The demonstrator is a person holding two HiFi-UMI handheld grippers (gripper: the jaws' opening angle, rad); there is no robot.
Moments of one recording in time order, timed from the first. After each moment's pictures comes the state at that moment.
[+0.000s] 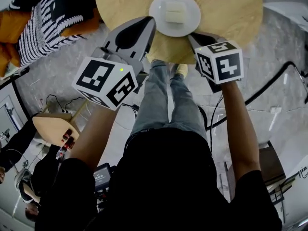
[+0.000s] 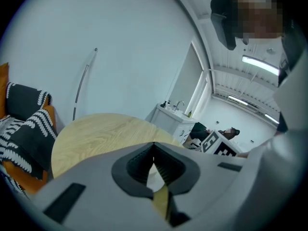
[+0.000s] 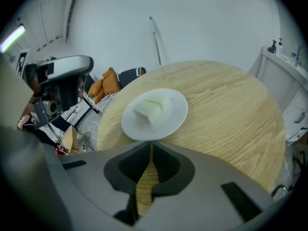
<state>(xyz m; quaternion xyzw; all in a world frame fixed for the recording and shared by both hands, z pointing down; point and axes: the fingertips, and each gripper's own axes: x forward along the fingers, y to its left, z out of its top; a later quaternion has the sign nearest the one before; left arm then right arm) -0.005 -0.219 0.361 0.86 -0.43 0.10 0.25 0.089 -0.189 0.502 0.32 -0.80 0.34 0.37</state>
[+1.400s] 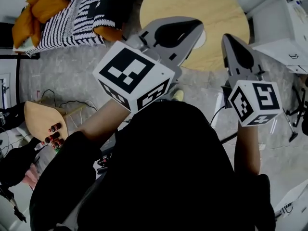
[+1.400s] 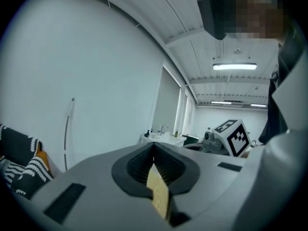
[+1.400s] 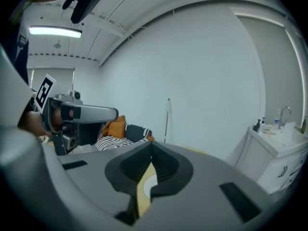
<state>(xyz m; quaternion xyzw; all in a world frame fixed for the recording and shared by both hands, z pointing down) 0.028 -0.130 0.142 0.91 -0.41 0.01 0.10 0.094 -0.150 0.192 0.40 -0.90 0.09 0.13</state>
